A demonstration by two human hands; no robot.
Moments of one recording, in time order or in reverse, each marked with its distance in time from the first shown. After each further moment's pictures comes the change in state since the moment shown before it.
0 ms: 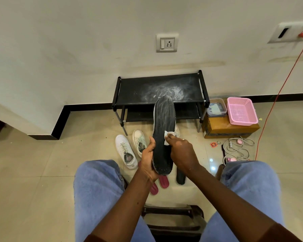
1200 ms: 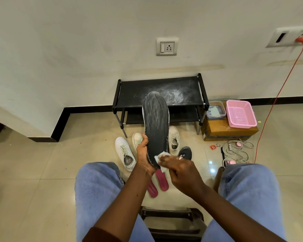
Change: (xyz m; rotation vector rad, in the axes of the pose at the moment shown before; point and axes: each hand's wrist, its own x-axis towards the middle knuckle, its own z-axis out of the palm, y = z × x) left_hand 0.015 0.020 0.003 -0.138 0.101 0.143; right_hand -0.047 -0.007 -0.002 0.149 0.045 -0.366
